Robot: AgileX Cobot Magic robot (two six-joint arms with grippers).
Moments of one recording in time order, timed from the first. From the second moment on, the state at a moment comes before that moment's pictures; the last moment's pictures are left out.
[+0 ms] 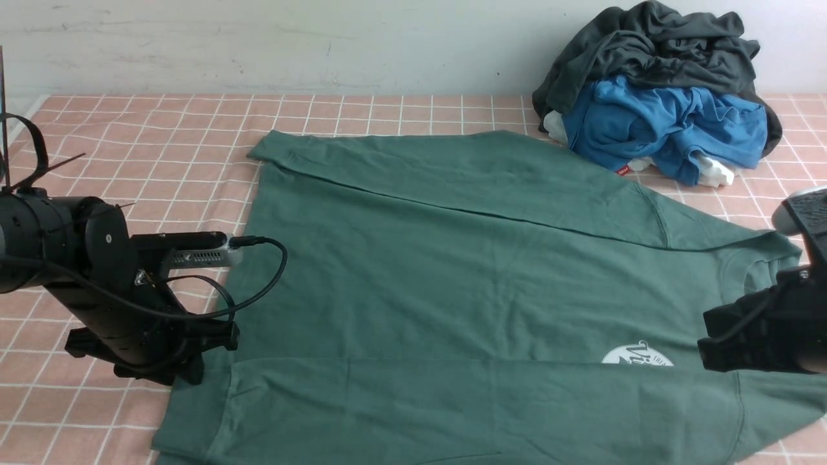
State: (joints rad) right arm 0.20 1.15 -0.65 0.19 0.51 -0.18; left arm -0.08 1.74 -0.93 -0.11 0.62 -0.05
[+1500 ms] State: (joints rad) right arm 0.20 1.15 -0.65 0.21 0.48 -0.18; left arm -0.07 2.67 -2.56 0.06 0.79 -0.25
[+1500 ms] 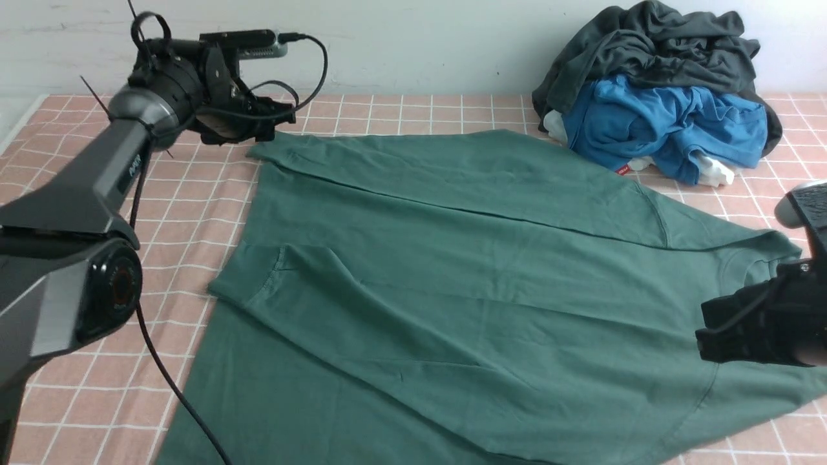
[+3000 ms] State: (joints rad) right arm 0.16 1.33 -0.88 0.21 0.71 -0.19; left arm -0.21 1.84 -1.51 0.16 0.81 -0.09
